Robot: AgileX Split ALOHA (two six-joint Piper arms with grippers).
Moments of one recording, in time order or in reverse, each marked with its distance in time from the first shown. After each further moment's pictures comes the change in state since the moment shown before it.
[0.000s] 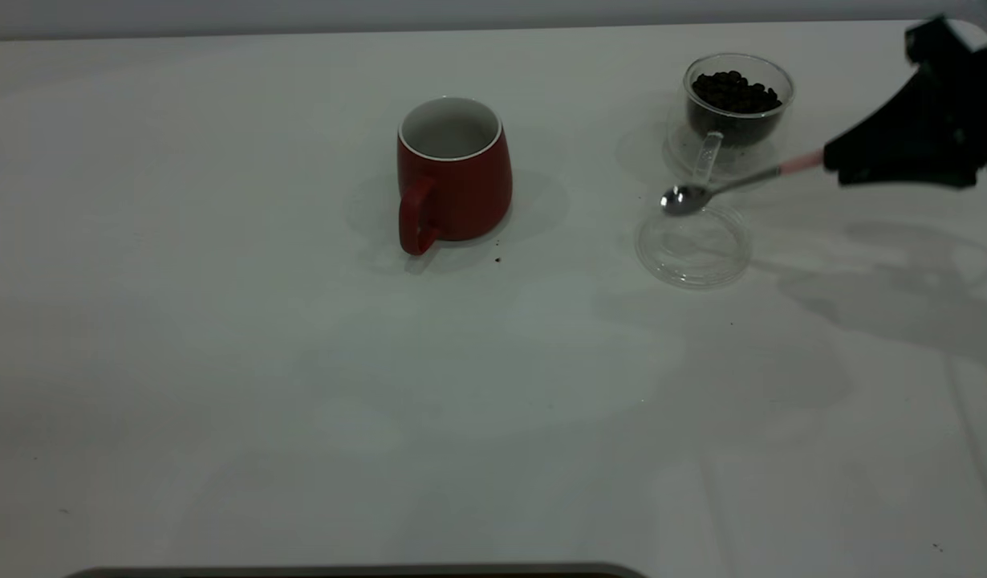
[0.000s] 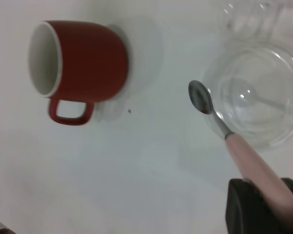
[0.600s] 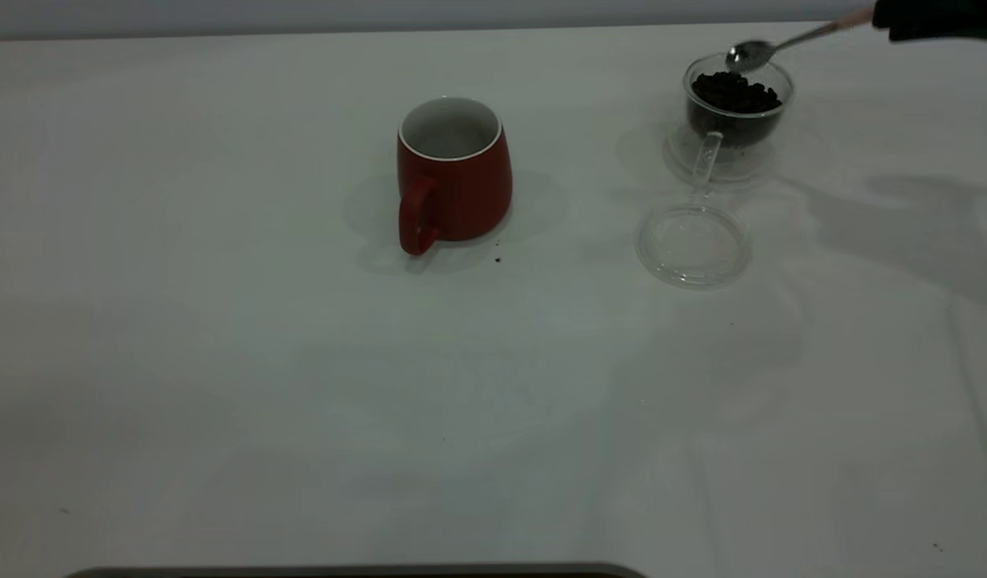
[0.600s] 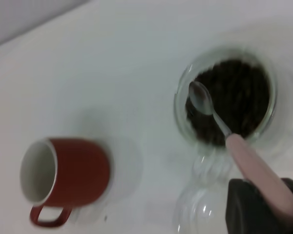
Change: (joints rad) left arm 0.000 0.000 0.000 0.000 0.000 -0.001; right arm -0.001 -0.065 -0.172 0.041 -0.146 0.018
